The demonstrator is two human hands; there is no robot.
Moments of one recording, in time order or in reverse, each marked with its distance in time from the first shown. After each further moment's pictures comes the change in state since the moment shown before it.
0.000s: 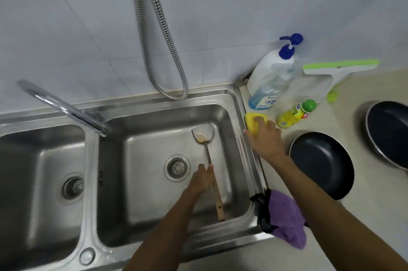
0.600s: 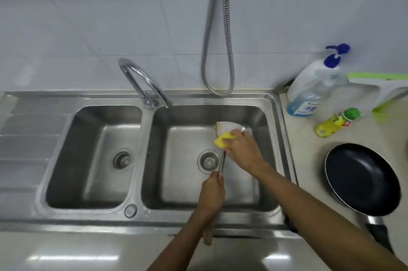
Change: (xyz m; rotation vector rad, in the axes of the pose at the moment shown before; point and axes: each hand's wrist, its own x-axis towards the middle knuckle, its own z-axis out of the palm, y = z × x) left_hand -0.126 -0.058 -0.017 -0.173 0.410 0.254; right_hand -0.073 -0.130 0.039 -0.202 -0.034 -0.714
